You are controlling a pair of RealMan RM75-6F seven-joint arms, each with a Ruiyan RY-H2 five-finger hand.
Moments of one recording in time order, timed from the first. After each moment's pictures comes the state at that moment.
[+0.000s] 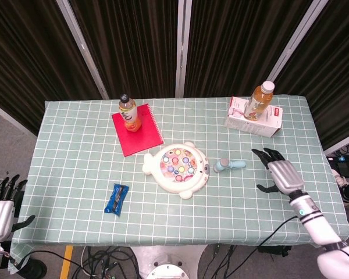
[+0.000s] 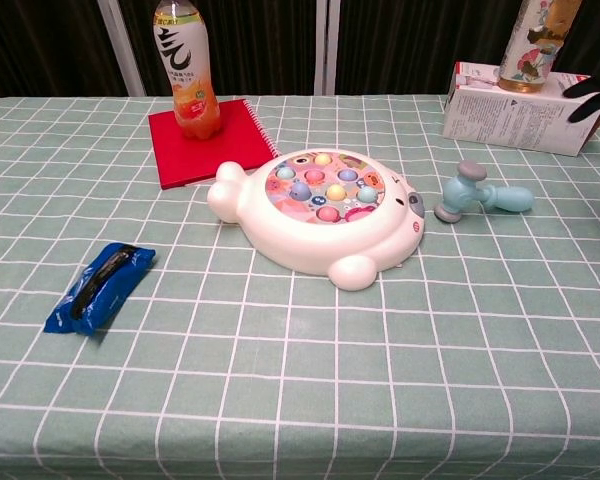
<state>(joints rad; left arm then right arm) 0.01 -1.19 -0.02 -1.58 1.49 1.55 0.15 0.48 -1.17 0.14 -1.55 -1.39 0.94 0.11</state>
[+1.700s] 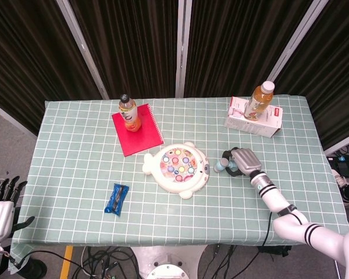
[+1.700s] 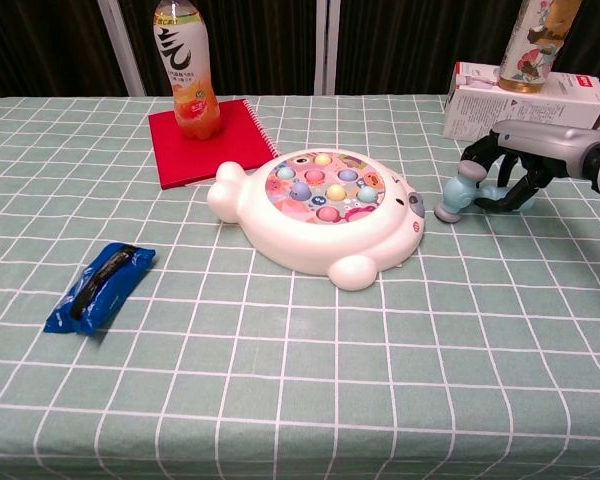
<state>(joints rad) 0.00 -1.20 -0.01 -1.54 1.48 1.52 0.13 0.71 -1.53 0.15 -1.12 -1.30 0.74 0.18</state>
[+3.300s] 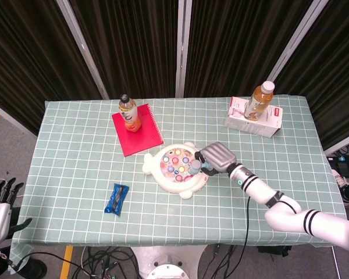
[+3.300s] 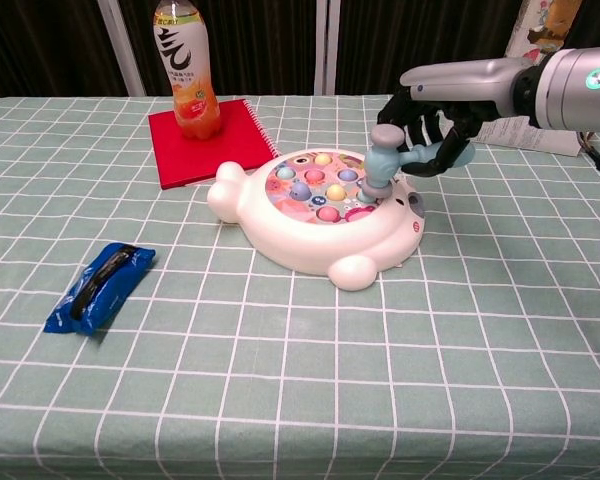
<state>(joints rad) 0.02 -1.20 -0.01 -1.54 1.47 1.53 0.11 0.92 -1.37 0.17 -1.41 -1.31 0.63 0.02</state>
